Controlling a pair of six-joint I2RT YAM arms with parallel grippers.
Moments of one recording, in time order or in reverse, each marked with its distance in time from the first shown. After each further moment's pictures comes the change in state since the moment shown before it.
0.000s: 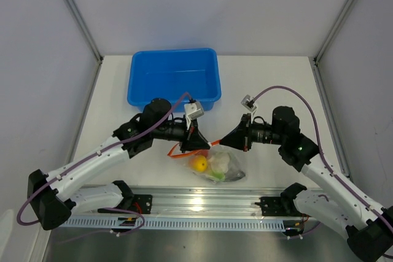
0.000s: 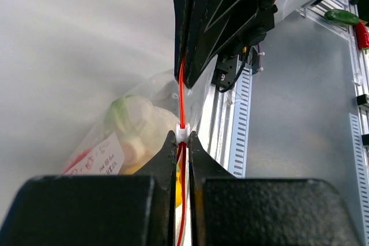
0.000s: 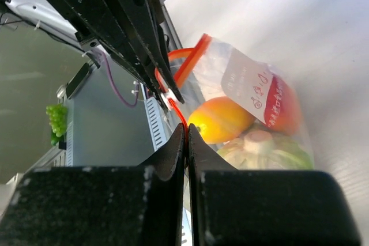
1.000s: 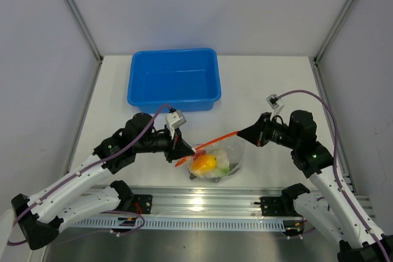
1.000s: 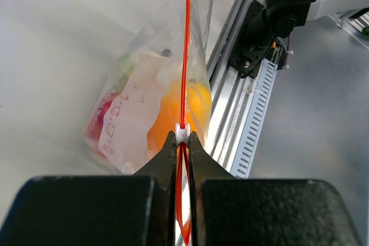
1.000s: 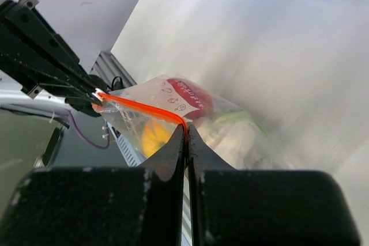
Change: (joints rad) left arm 0.010 -0.261 -0.143 -0.127 -0.181 -0.064; right arm -0.207 -0.151 -0.032 -0.176 0.142 0.066
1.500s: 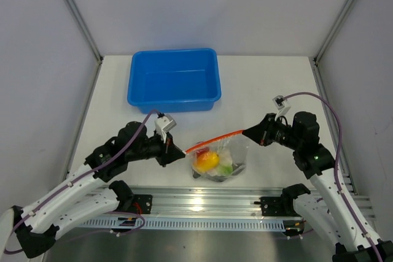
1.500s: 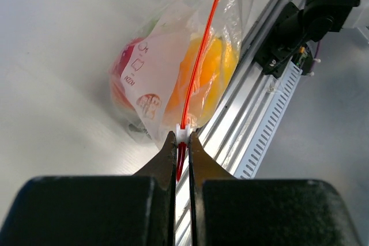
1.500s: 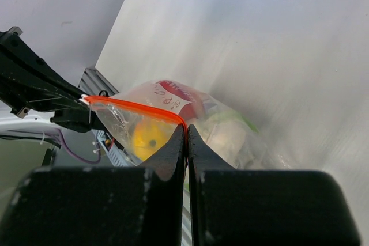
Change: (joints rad) left arm 0.002 -0.134 -0.073 -0.101 -0.143 -0.078; right arm -0.087 -0.031 -0.021 -0.048 0.032 0.010
